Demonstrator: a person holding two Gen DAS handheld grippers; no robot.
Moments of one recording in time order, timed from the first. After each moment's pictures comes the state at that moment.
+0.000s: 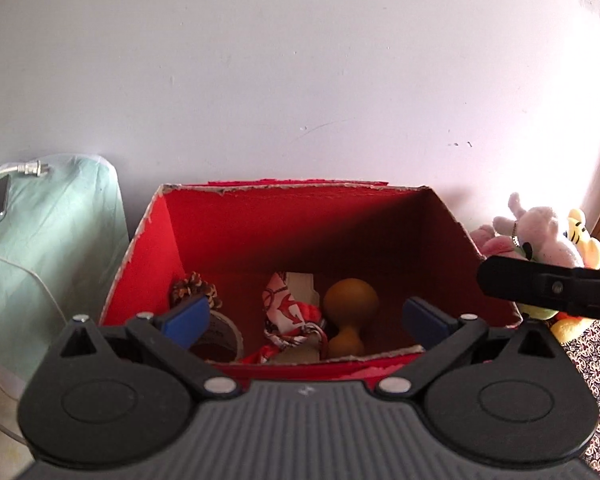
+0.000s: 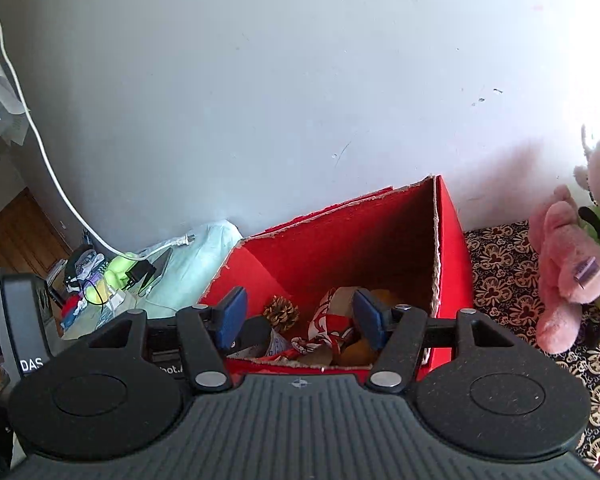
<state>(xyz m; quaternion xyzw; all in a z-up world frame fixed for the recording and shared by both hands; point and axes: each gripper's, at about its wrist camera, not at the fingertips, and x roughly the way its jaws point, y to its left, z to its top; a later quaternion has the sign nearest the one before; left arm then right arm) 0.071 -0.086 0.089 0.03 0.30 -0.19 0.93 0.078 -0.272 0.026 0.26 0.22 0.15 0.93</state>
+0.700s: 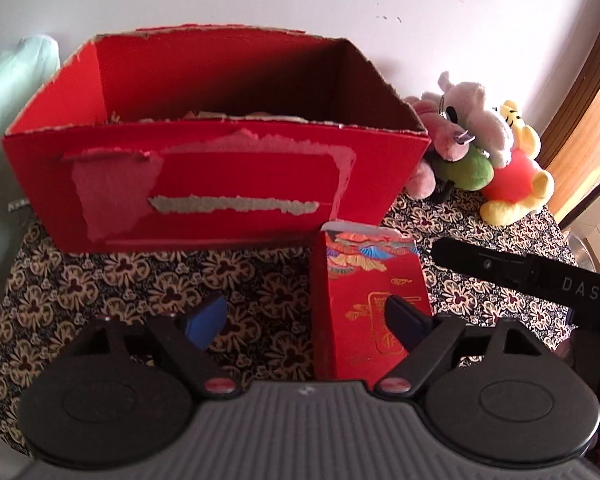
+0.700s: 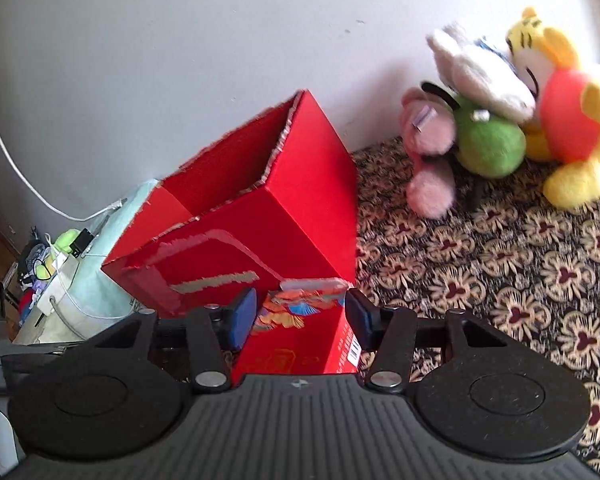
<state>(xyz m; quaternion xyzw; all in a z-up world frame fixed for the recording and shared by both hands) 0.020 -0.126 0.021 0.01 0.43 -0.26 0.86 0.002 -0.312 -0.045 0.29 0.29 0.05 0.91</state>
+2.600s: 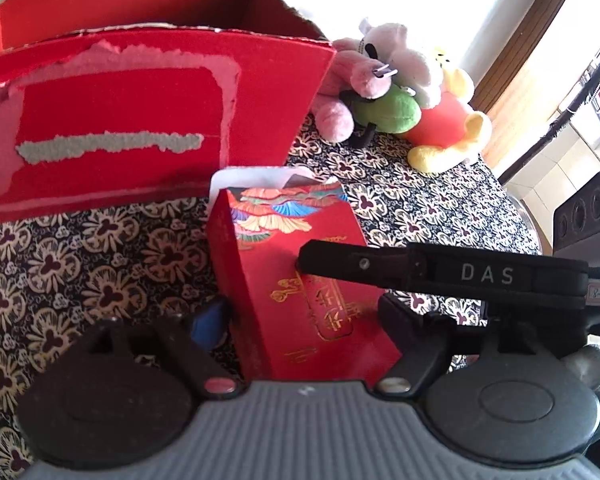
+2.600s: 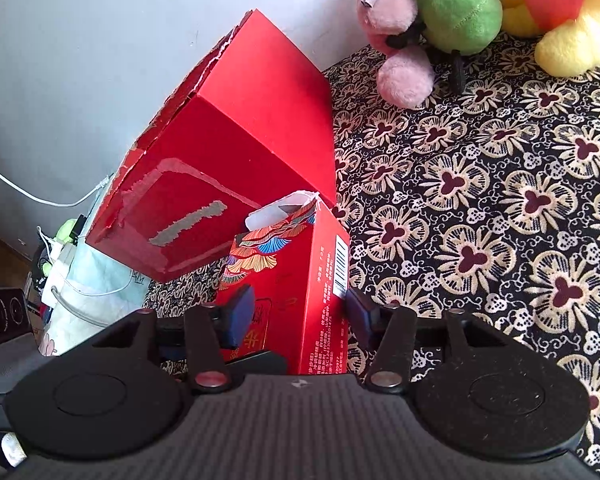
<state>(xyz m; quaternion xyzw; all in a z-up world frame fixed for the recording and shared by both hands) -0.006 -0.161 -0.013 0.00 0.46 -0.37 0.81 -0.005 -0.312 -0.084 0.35 0.35 0.07 0.87</state>
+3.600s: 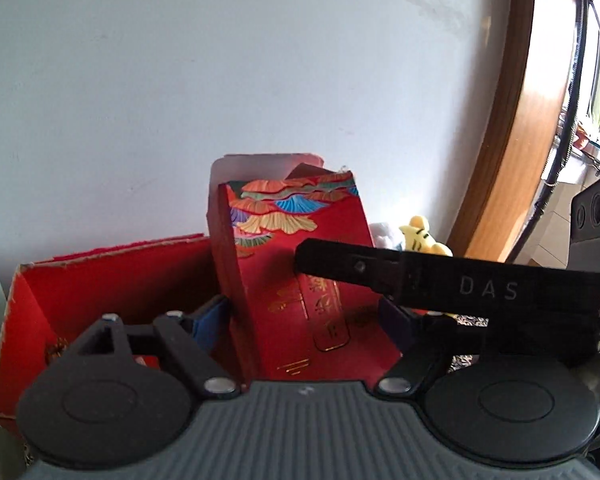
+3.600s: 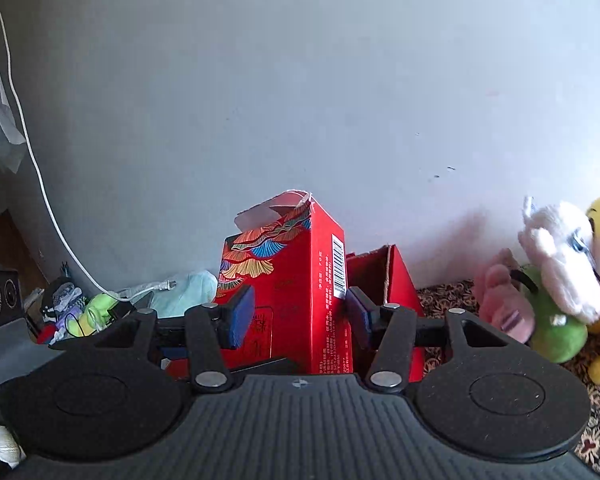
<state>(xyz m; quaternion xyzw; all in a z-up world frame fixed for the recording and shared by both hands) 0.052 -0.160 0.138 0.03 0.26 -0.38 0.89 0.056 -0.307 0.071 0.23 0.17 0.09 0.95</state>
